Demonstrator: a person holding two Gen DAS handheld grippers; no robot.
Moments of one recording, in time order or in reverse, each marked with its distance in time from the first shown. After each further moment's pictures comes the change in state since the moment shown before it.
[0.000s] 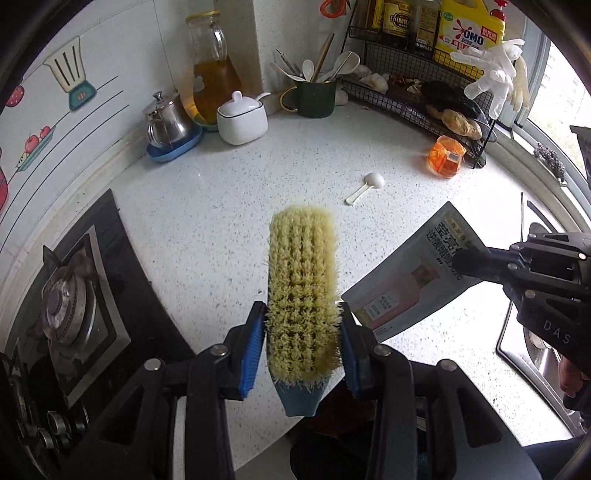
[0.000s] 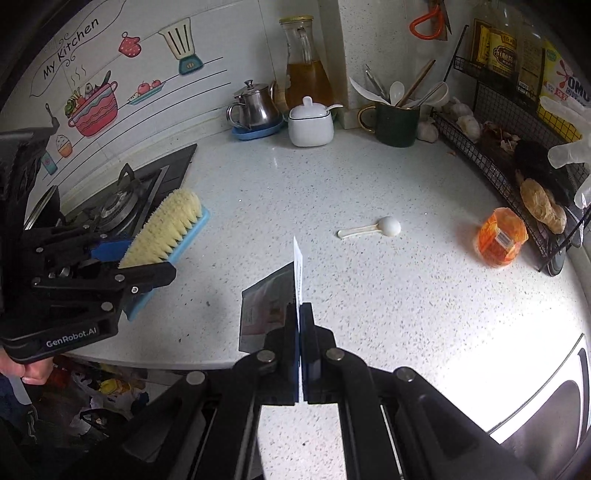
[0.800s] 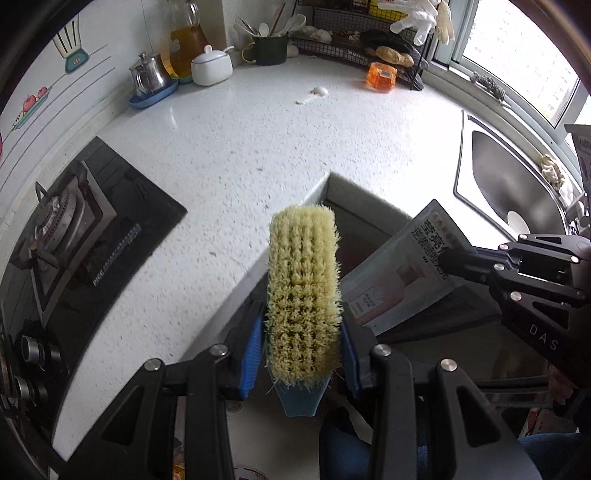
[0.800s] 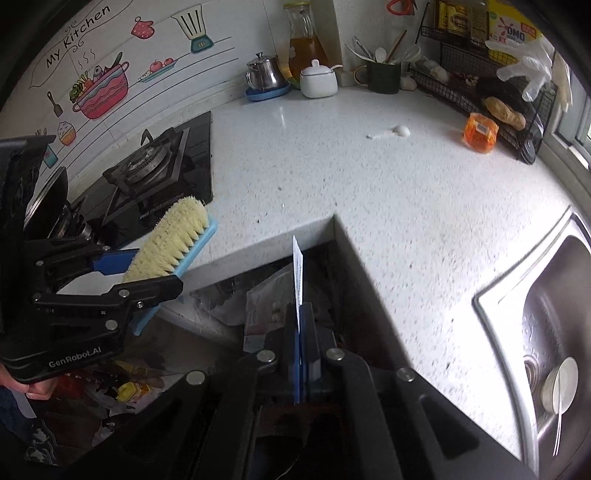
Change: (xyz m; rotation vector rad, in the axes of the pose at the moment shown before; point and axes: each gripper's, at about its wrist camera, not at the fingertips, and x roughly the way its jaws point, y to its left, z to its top) left arm -0.043 -0.001 -0.158 0.123 0.093 -0.127; right arm -0.027 0.103 -0.129 0.169 0.048 -0.094
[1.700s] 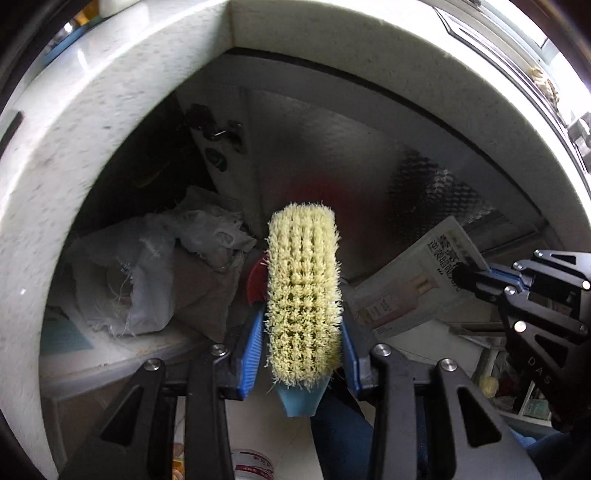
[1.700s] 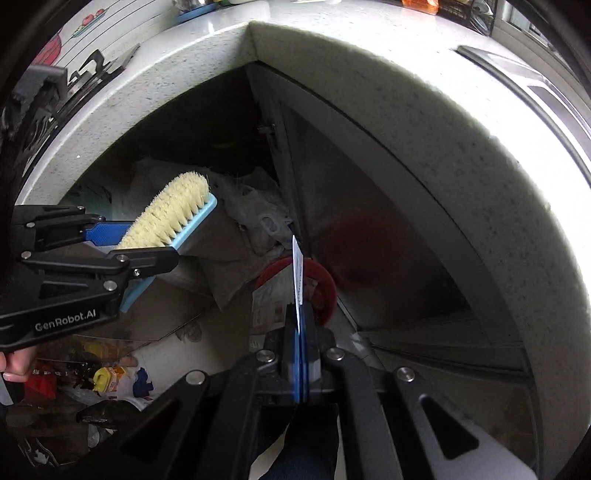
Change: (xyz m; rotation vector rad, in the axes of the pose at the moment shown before) left arm 0.149 -0.046 -0.059 0.142 0.199 -0.110; right arm 0.097 -0.049 -0.101 0.156 0.156 -0.151
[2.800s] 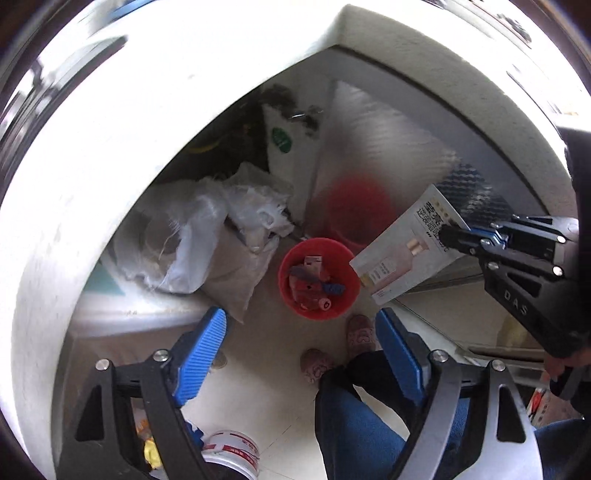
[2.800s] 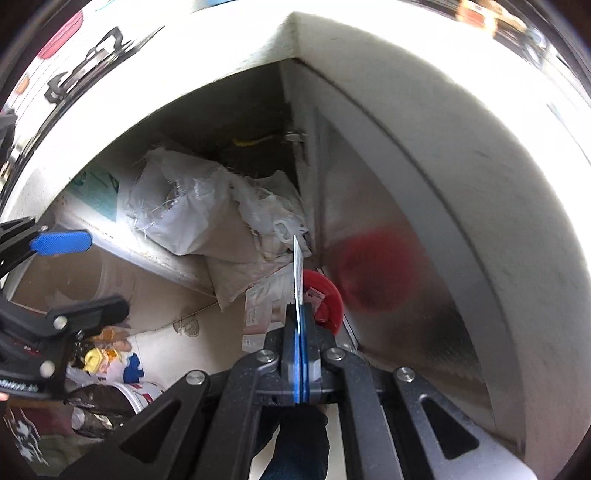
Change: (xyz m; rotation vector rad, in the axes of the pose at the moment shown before) left arm -0.028 0.038 -0.036 -0.201 -0.006 0.096; right arm 0.038 0.030 0.015 -0.189 0.023 0.051
